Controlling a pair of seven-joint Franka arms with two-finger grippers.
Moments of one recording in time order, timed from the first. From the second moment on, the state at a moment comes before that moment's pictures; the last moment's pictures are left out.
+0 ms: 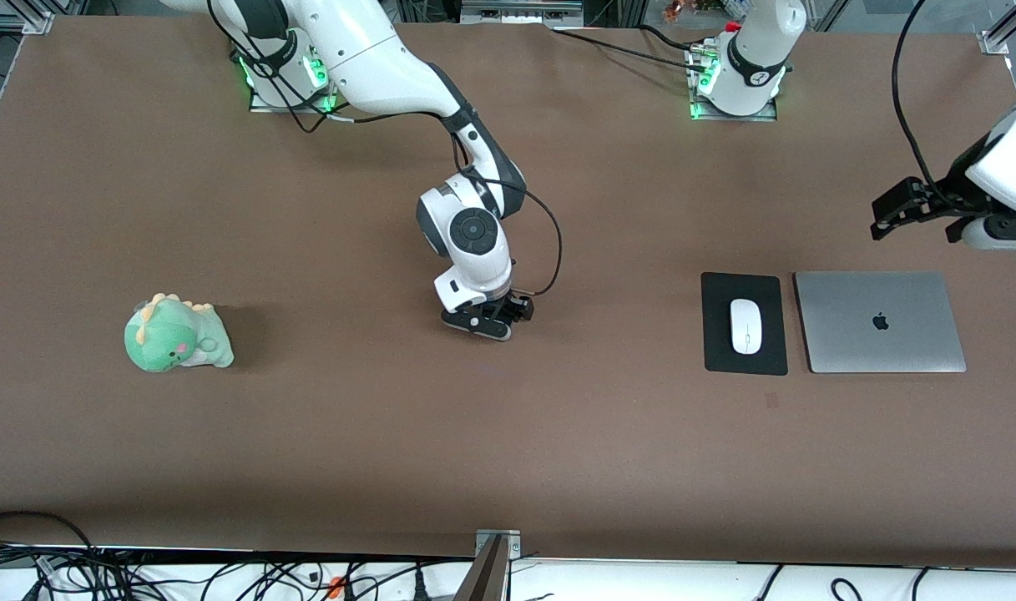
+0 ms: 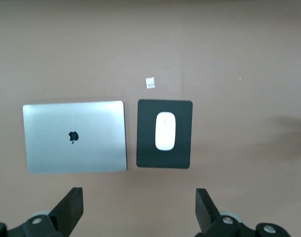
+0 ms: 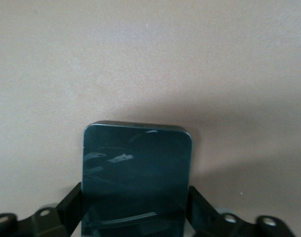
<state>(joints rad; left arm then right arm) -0.02 0.00 -0.01 -1.66 0.01 1.68 -0.01 0.90 0.93 -0.22 -1.38 0.25 2.38 0.90</state>
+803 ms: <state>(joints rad) -0.03 0.00 -0.02 -1.66 0.01 1.68 -0.02 0.70 0.80 -0.28 -1.35 0.23 2.07 0.40</state>
